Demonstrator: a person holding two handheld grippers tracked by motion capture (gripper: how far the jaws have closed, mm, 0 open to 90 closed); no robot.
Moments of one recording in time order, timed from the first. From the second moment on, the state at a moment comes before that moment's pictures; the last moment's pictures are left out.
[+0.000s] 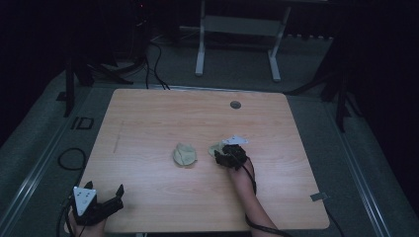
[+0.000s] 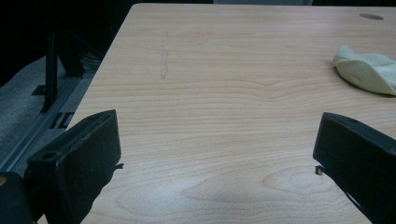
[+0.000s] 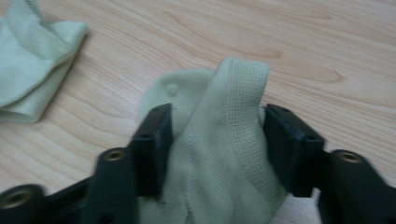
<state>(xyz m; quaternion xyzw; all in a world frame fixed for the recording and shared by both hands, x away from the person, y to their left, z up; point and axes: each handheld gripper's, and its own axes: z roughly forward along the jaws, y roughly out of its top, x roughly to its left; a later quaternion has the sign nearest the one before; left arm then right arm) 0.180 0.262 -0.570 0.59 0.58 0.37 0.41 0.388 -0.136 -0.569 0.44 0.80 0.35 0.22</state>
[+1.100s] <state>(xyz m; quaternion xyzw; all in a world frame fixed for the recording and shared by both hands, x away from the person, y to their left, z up) 0.186 0.250 -0.570 0.62 0.56 0.35 0.43 0.310 -0.156 -0.481 0.38 0.80 0.41 0.20</state>
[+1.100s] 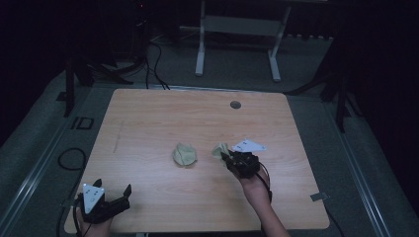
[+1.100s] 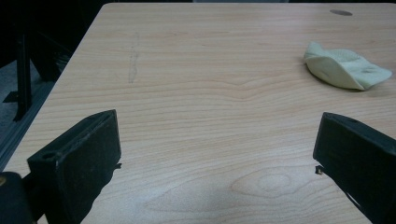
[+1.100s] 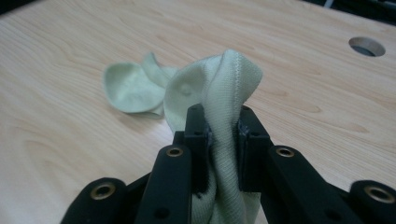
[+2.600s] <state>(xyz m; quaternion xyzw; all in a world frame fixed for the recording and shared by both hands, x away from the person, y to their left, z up) 0.187 0.220 -0.568 0.66 0.47 0.33 0.48 0.244 -0.107 -0.562 0.34 0.86 0.35 0.17</state>
